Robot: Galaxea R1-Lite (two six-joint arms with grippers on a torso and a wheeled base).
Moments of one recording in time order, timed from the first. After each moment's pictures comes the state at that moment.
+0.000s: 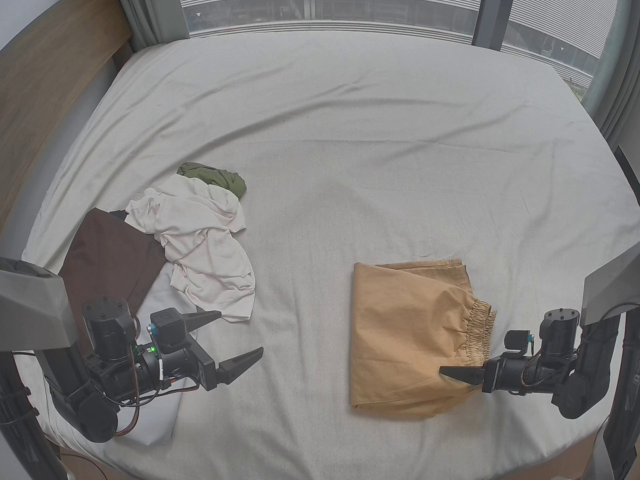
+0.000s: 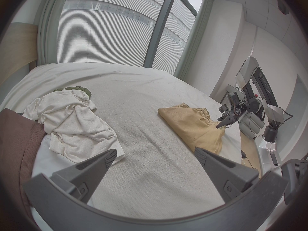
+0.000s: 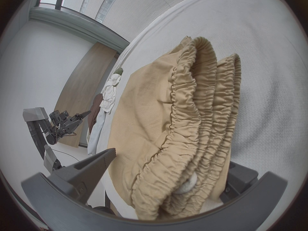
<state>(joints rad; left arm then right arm) -0.30 2.04 -0.20 -1.55 -0.44 0.12 0.14 2.26 -0.16 -1.54 0.65 0.31</state>
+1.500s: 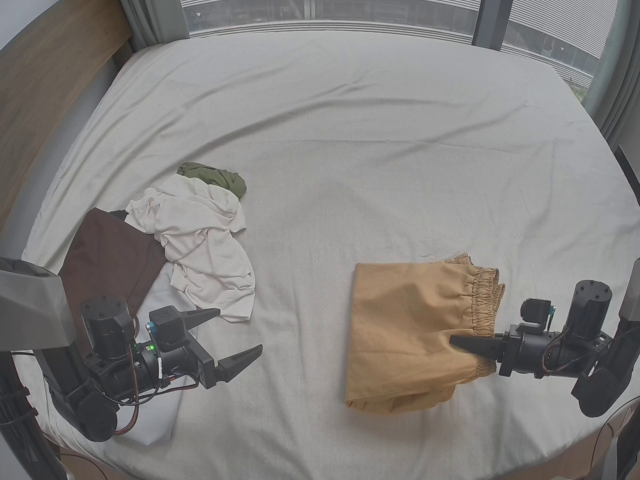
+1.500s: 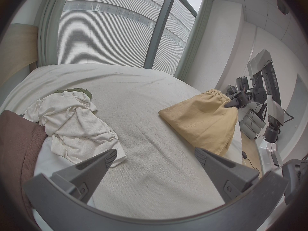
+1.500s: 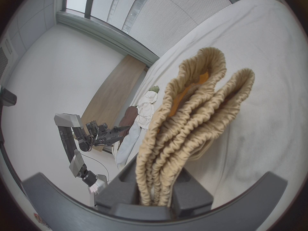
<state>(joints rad) -0.29 2.03 -0.21 -1.55 -0.44 0.12 0.23 1.93 -0.15 -1.54 0.74 0.44</state>
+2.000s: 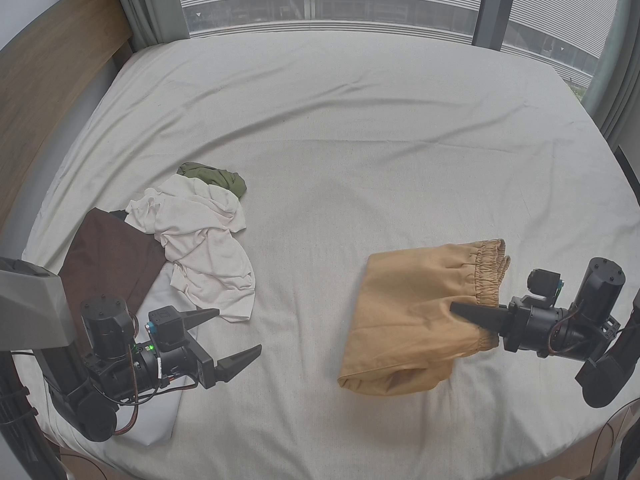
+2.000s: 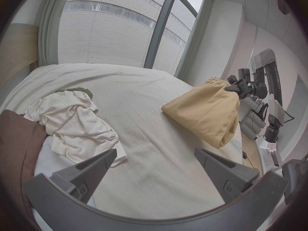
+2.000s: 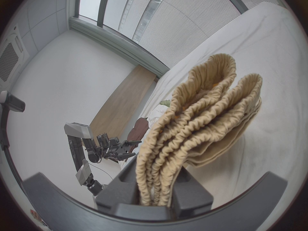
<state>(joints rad) -0.29 2.04 -0.21 -1.55 -0.44 0.12 0.27 1.85 -0.24 -1.54 0.74 0.52</state>
